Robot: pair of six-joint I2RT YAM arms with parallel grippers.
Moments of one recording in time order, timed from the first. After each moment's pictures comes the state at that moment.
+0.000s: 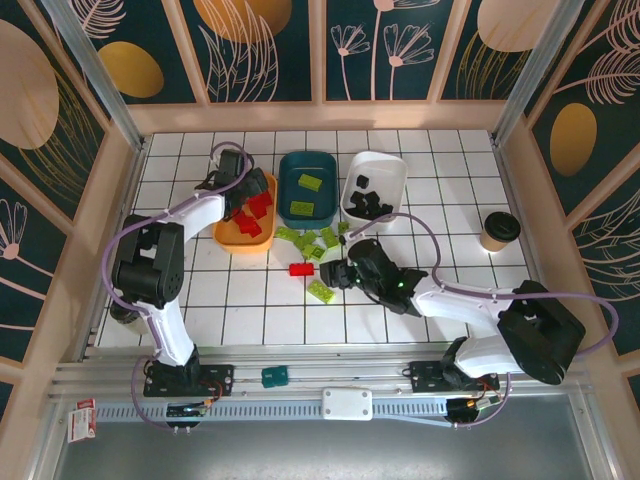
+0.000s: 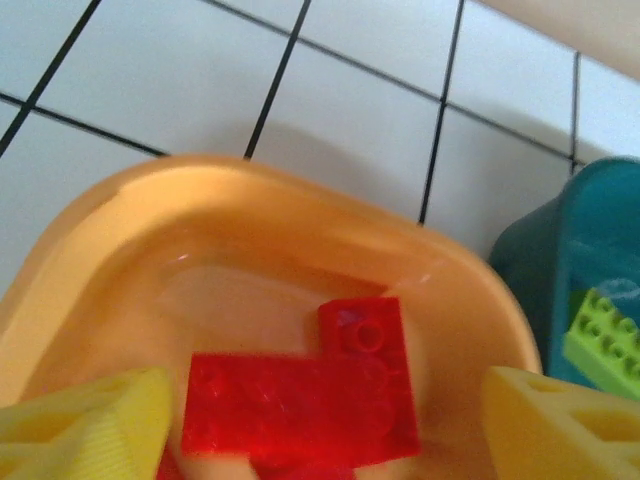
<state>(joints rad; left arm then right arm) -0.26 1.88 1.27 -0.15 -0.16 -0.60 0.92 1.32 0.59 0.10 0.11 0.51</state>
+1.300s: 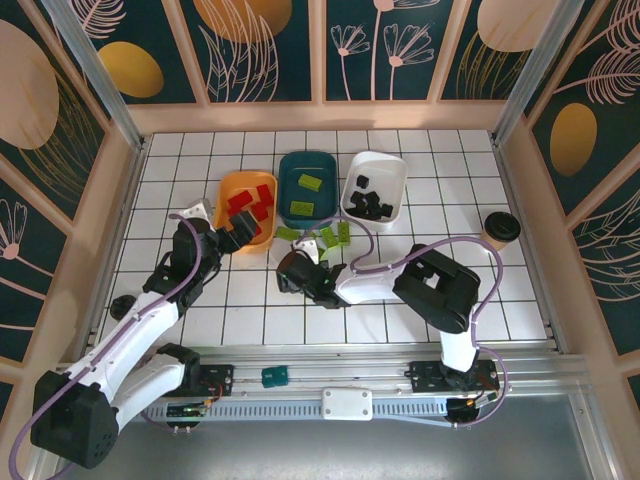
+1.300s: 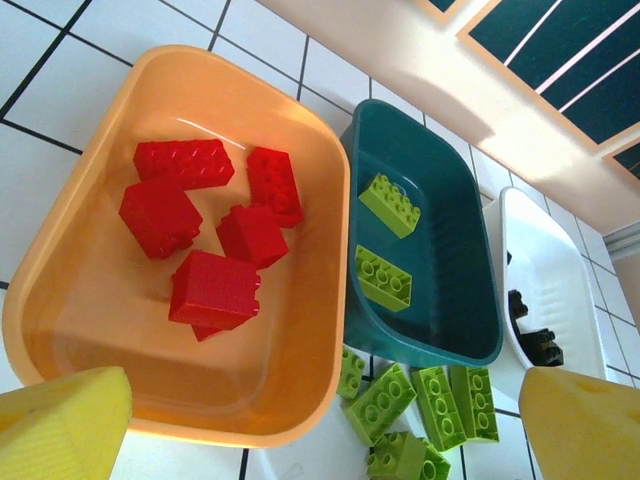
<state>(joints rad) -0.36 0.94 0.55 -0.07 -0.06 -0.74 1.11 1.91 1.01 -0.01 0.39 0.73</state>
